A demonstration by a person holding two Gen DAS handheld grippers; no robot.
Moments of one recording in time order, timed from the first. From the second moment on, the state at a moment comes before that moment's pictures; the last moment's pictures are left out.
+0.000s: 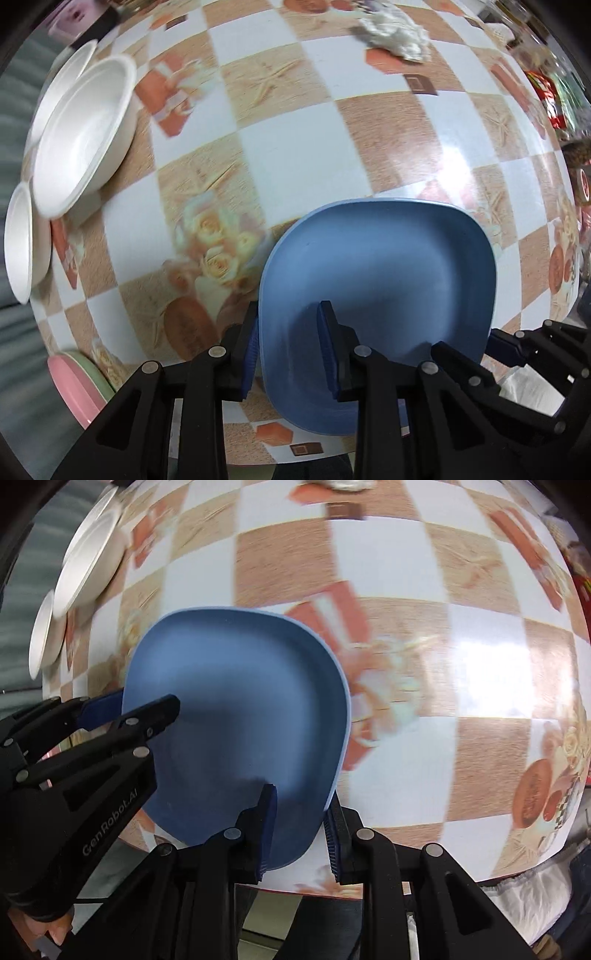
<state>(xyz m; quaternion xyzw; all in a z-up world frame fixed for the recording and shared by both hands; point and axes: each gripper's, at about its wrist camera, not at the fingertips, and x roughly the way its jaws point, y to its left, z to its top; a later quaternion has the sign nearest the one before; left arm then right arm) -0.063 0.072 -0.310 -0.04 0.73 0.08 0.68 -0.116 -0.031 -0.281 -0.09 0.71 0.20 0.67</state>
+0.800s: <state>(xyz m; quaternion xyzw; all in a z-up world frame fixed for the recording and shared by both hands) -0.137 0.086 -0.290 -0.04 0.74 0.03 0.68 -0.116 -0.022 -0.273 -0.09 0.72 0.17 0.66</state>
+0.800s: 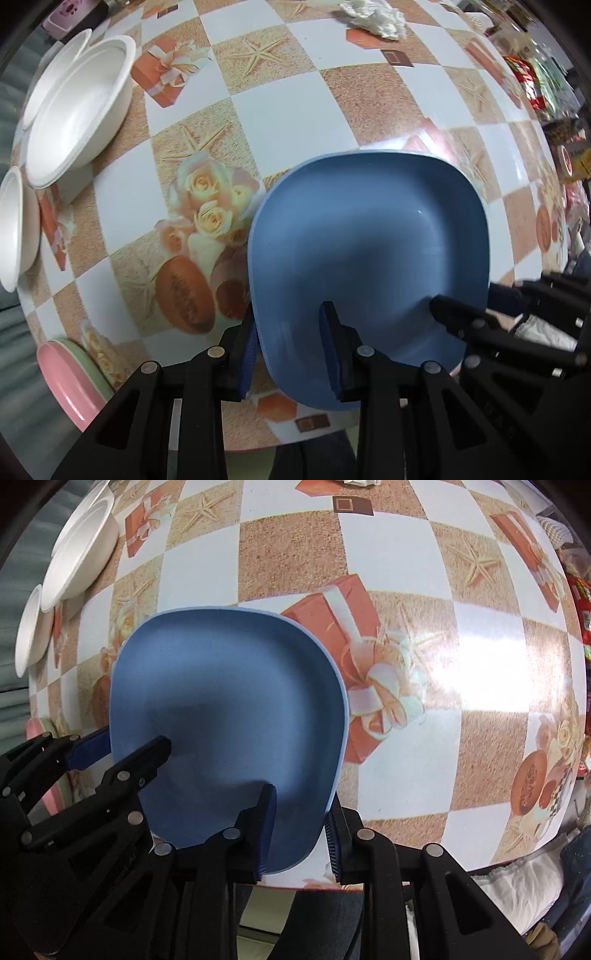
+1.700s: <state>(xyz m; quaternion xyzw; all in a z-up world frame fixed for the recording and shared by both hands) -0.206 0.201 -0.222 -0.08 0.70 0.10 0.71 -0.149 0.101 -0.222 -0.16 0.67 0.26 0.67</state>
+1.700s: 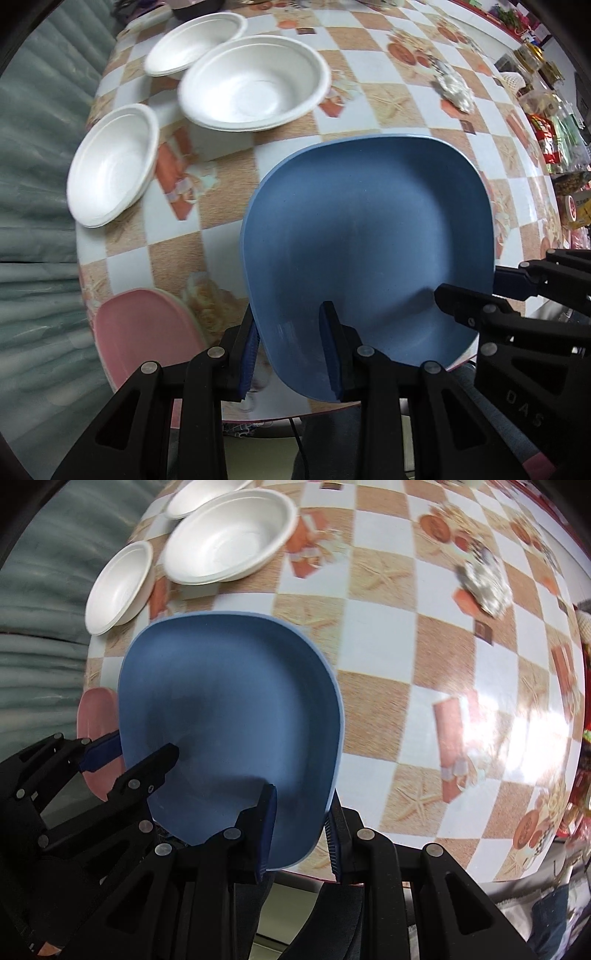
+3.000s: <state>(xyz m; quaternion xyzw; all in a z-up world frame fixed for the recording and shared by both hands) -0.293 0.348 -0.225 -0.10 0.69 0.20 0.68 -0.239 0.286 -0.248 -0.27 0.65 0.37 0.61</state>
